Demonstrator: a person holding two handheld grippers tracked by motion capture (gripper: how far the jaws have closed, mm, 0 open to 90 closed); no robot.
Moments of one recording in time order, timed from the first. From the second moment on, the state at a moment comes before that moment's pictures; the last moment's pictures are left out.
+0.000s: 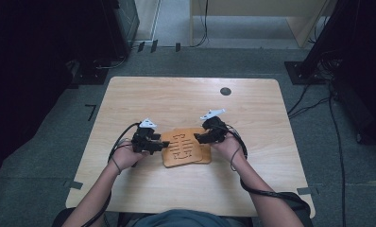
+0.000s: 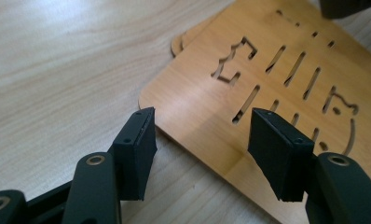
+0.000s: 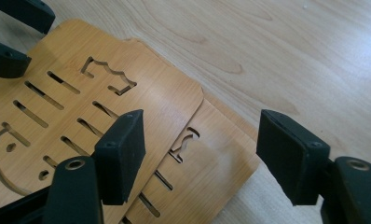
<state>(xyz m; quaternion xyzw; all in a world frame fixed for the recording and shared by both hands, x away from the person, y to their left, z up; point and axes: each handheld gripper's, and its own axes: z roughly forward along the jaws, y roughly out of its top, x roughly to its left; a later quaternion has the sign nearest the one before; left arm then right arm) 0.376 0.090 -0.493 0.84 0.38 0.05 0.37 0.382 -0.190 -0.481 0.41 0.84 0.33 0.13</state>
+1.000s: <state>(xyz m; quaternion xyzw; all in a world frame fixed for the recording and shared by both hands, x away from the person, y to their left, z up) 0.372 0.083 -0.501 0.85 0.36 0.05 0.38 0.382 -0.178 -0.490 0.43 0.84 0.34 0.04</state>
